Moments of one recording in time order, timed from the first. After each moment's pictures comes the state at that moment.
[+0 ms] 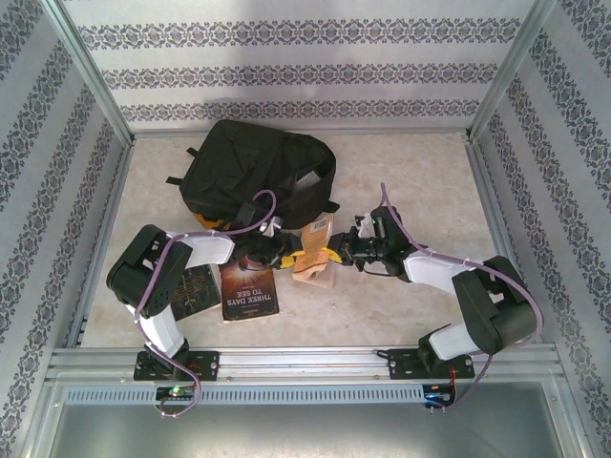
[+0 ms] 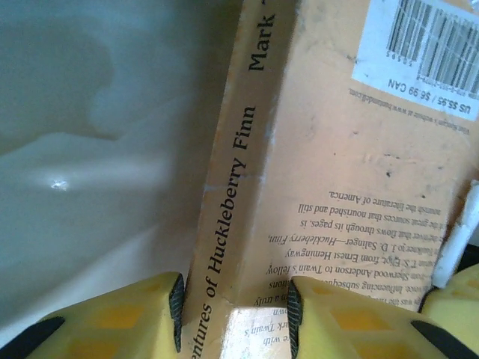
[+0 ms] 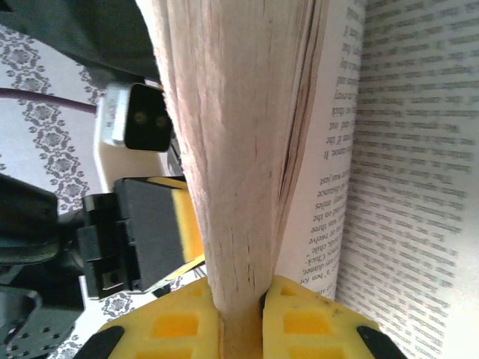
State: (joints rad) left arm -0.48 1.75 0.81 0.10 0.73 -1.12; right arm 0.41 1.45 0.55 0.26 -0.75 1.24
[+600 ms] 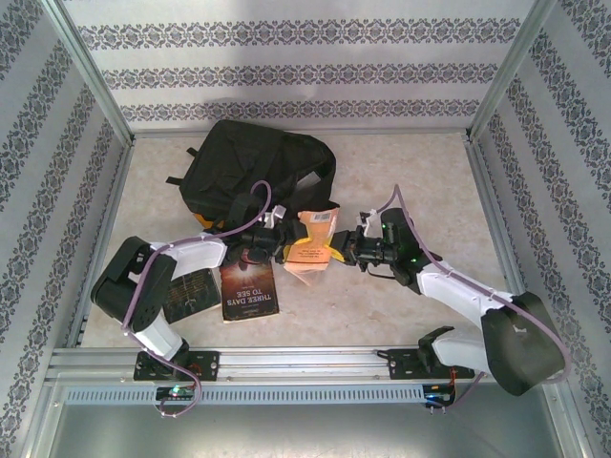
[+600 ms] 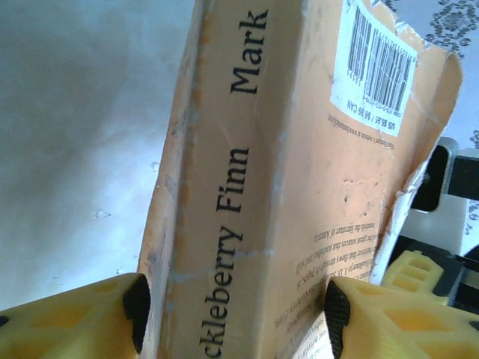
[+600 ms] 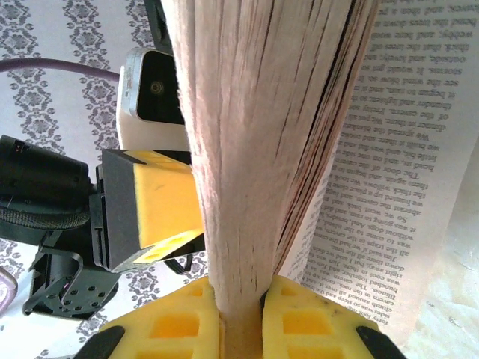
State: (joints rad) left arm -0.48 1.63 0.79 0.22 0.82 -1.20; right arm 0.43 1.22 0.51 0.21 -0.74 1.27
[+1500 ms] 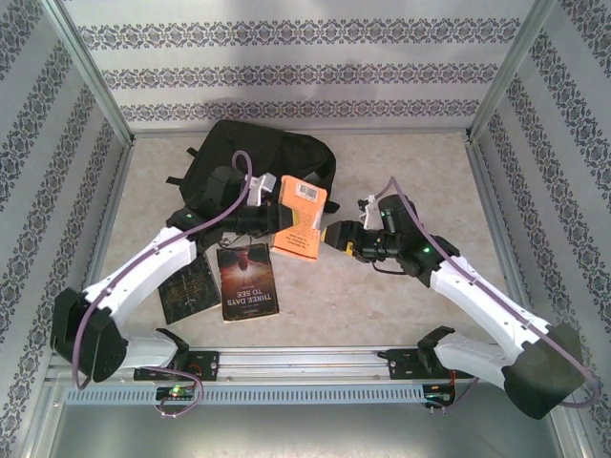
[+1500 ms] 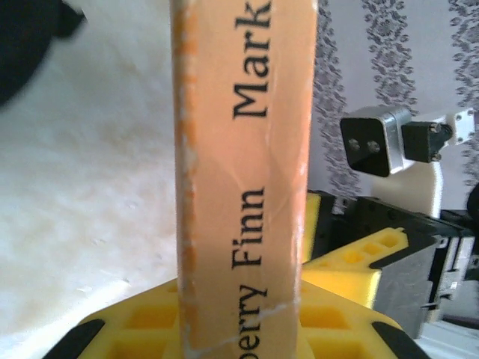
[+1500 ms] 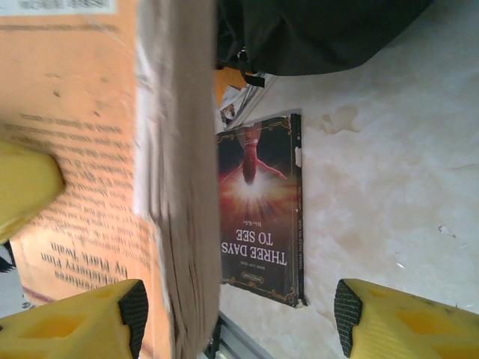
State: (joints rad) left arm -0.50 1.29 1.08 -0.39 0.58 -0.70; right arm 0.52 1.07 0.80 -0.36 -0.54 0.87
